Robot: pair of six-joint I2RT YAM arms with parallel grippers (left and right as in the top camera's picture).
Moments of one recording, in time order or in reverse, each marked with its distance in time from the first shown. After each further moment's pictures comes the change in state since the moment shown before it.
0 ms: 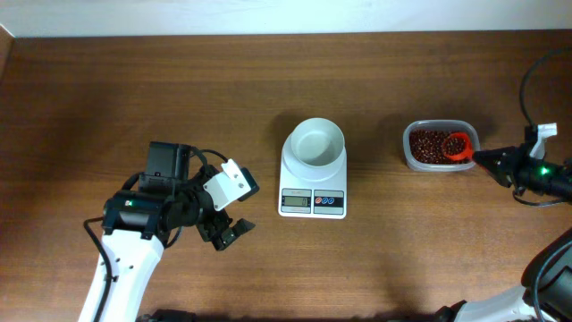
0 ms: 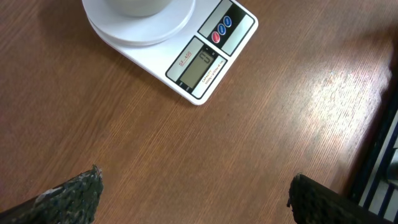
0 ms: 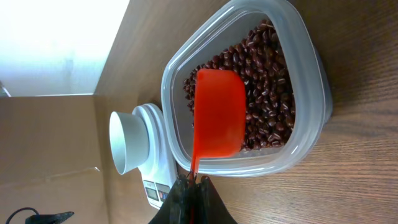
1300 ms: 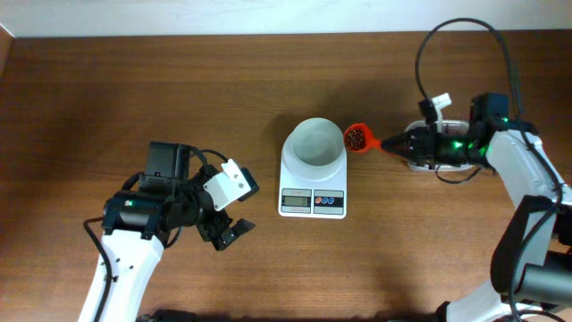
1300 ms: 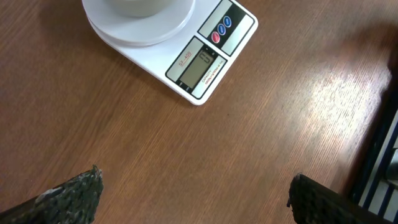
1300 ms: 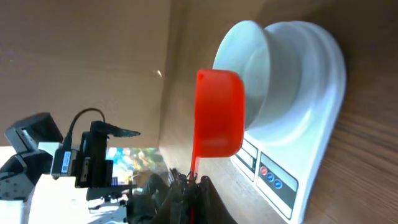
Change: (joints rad) left arm 0.000 0.000 0.000 0.000 0.000 0.000; right arm 0.508 0.001 -0.001 0.049 -0.264 0.054
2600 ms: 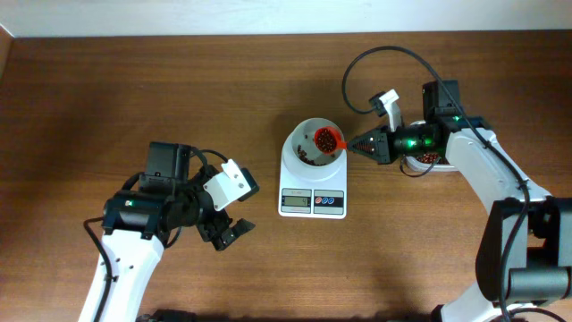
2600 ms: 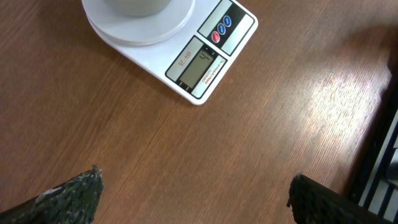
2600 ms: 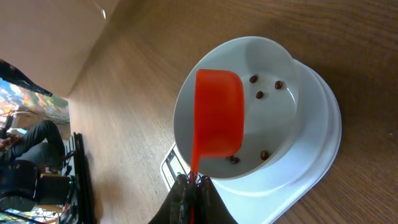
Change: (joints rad) left arm 0.000 0.000 -0.001 0.000 0.000 0.000; right arm 0.222 0.000 -0.003 0.260 0.247 -0.206
